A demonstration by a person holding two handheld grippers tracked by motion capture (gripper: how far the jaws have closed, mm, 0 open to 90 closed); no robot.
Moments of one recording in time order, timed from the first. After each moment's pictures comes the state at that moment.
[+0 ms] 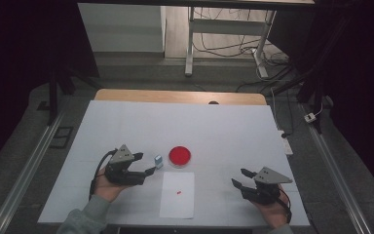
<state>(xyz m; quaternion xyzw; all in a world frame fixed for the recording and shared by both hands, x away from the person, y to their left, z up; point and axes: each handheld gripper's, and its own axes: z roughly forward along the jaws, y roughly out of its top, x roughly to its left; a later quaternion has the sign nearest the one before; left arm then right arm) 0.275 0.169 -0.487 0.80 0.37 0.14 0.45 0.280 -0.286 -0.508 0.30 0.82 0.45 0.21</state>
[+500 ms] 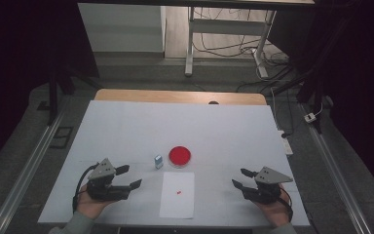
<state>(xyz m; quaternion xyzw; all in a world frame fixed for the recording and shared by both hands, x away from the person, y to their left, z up) 0.231 0.202 -0.497 0.79 0.39 0.12 0.46 0.284 -0.290 -0.511 0.27 0.82 0.45 0.21</state>
